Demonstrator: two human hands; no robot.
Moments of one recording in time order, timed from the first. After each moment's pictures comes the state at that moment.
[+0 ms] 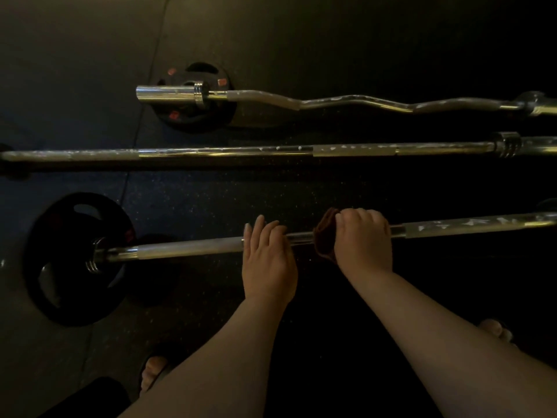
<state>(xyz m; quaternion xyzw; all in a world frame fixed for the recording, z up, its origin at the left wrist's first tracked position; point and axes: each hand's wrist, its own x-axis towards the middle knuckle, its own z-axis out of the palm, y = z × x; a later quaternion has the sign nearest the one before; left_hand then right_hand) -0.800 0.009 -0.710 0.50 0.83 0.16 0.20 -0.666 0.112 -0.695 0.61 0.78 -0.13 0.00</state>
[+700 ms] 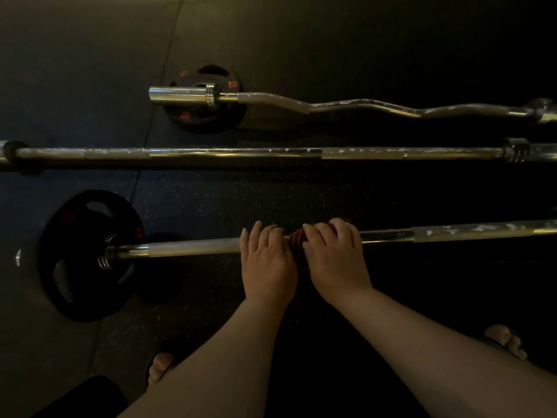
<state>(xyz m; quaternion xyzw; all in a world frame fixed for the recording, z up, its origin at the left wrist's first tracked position) -0.810 0.005 -0.710 0.48 0.85 0.11 0.19 -0.688 0.069 -0.705 0.45 0.89 -0.09 0.06</state>
